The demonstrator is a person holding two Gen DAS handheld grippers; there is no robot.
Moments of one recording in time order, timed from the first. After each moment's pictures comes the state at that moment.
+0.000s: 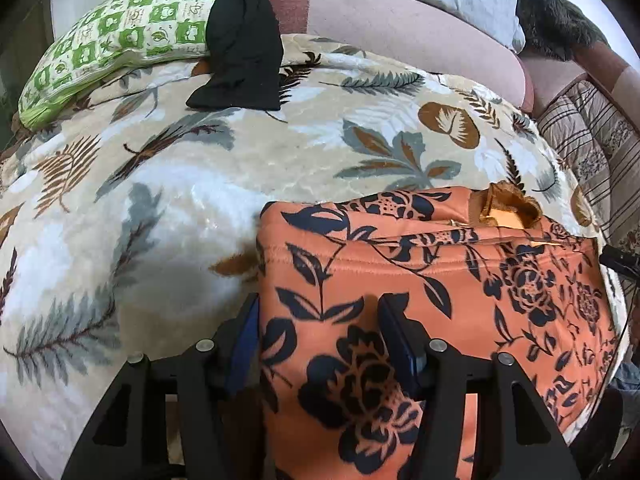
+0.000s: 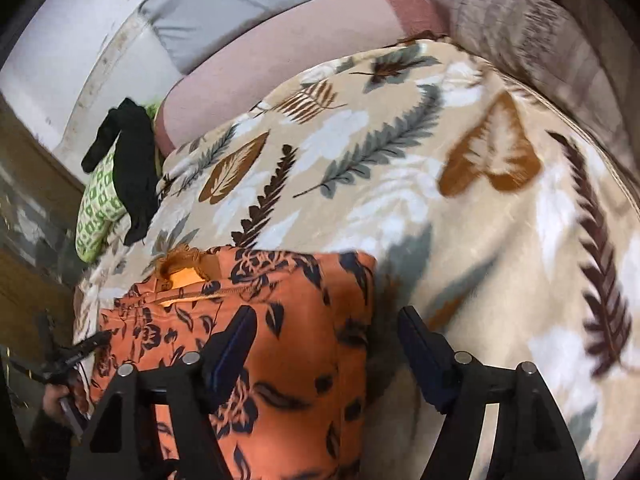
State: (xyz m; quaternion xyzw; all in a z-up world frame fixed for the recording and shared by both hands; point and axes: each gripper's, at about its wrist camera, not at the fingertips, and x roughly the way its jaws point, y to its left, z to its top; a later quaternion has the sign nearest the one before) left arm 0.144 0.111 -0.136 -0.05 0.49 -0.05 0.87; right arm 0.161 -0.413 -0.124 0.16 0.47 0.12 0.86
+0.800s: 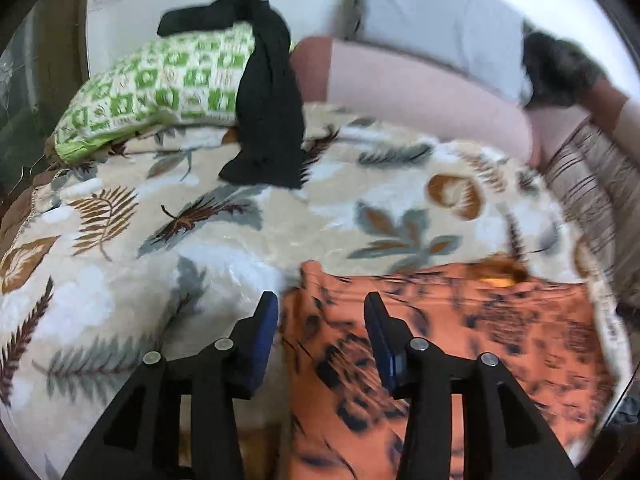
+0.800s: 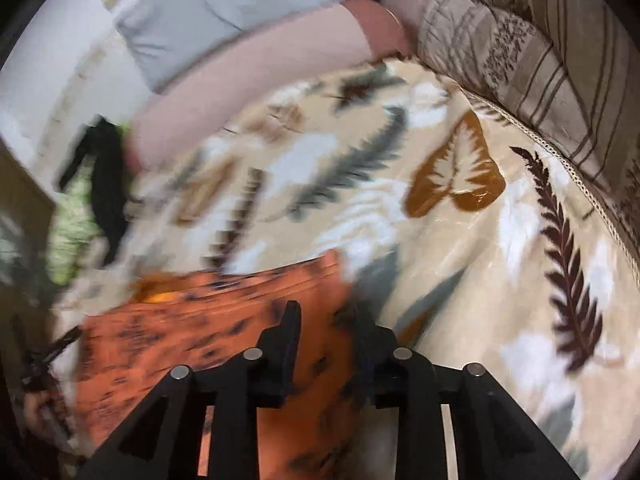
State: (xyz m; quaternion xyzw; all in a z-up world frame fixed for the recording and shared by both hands) left arm 0.123 0.121 -0.077 -0.07 0.39 -0.02 0.92; right arm 0.112 -0.404 -0.091 0.20 0.44 0.10 0.87
